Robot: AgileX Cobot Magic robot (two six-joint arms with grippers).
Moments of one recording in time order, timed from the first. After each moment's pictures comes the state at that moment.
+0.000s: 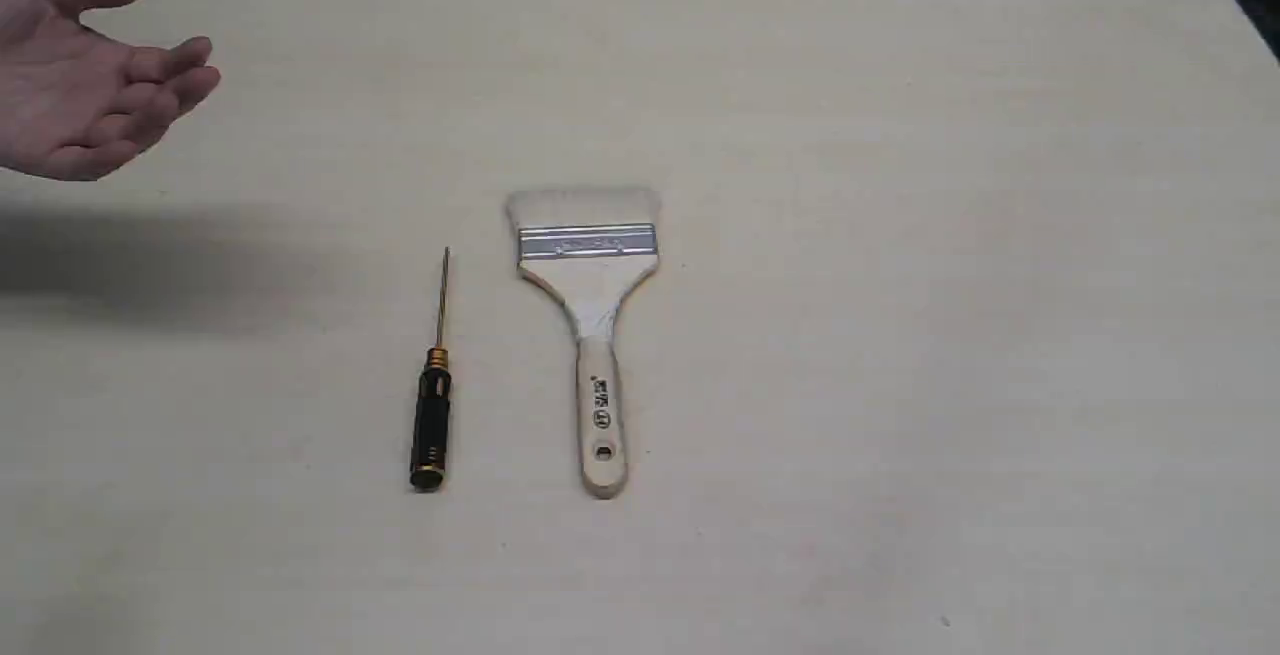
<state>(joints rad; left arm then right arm) 0.07 0.00 0.00 0.07 0.26 -0.07 0.48 0.56 -0.47 -0.15 -0.05 0.22</state>
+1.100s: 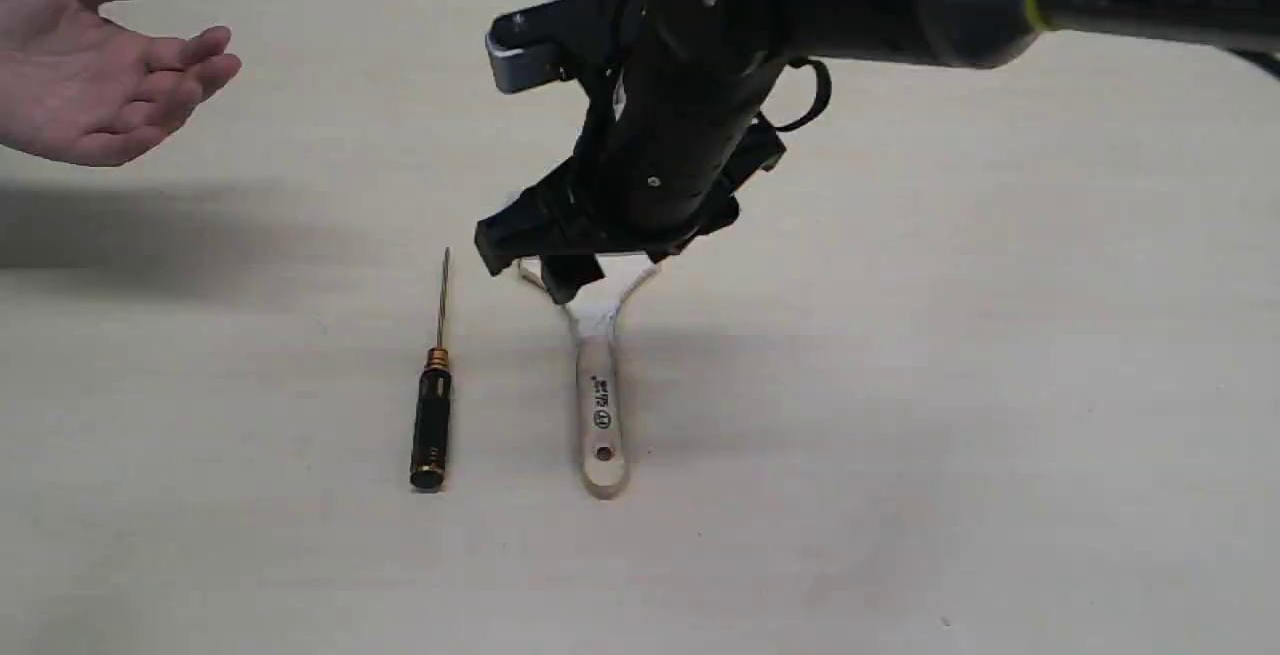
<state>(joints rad) 0.07 0.00 0.00 0.07 0.26 -0.07 0.69 1.98 -1.42 0.03 0.82 0.21</state>
